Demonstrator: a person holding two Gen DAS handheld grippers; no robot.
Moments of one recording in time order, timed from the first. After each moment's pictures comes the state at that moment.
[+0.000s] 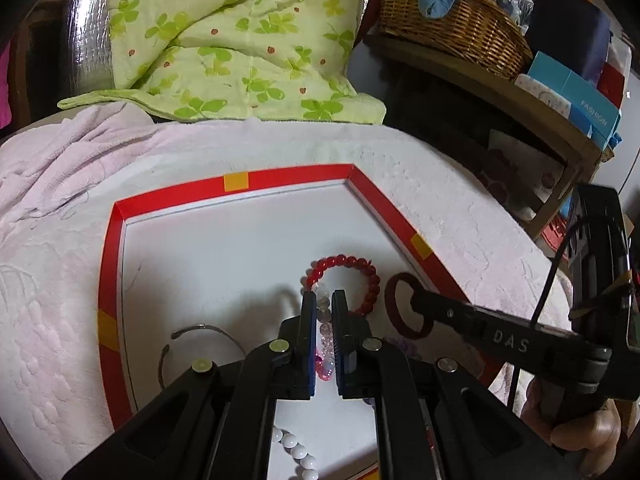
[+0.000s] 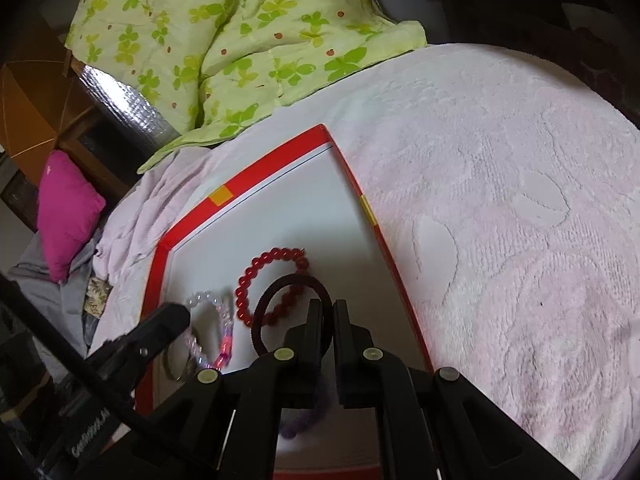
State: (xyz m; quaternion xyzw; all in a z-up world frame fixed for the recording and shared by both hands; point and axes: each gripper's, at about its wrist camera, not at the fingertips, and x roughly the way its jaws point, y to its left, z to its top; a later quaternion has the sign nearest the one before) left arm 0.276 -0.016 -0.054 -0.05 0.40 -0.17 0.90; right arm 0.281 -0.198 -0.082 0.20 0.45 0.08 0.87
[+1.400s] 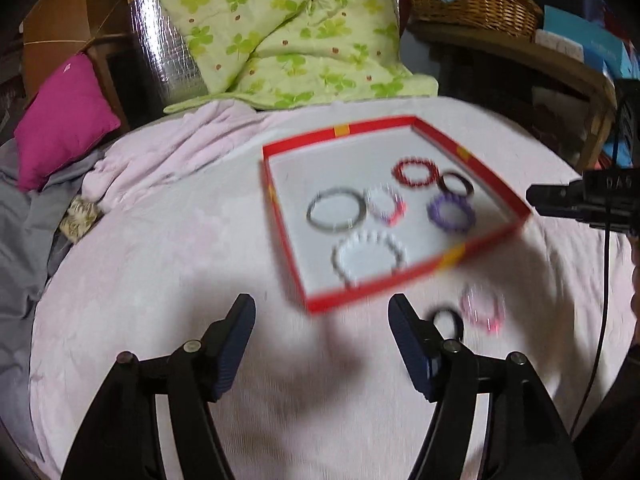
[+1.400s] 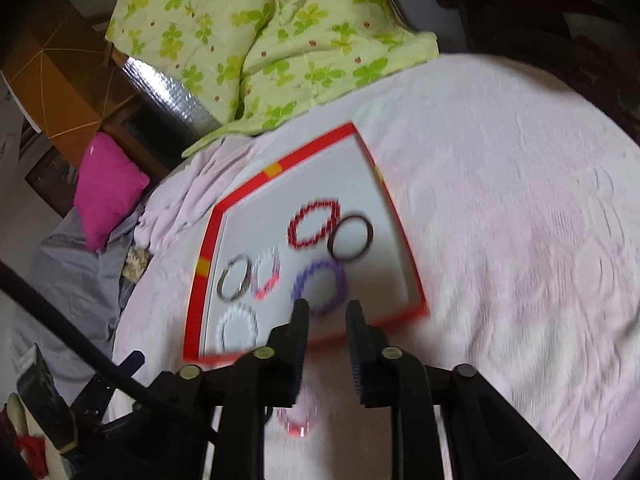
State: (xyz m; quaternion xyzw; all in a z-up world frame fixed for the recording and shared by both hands) left arm 0.111 0.035 -0.043 0.06 0.40 -0.03 0.91; right arm 0.179 -0.216 -0.037 0.20 0.45 0.14 0.86
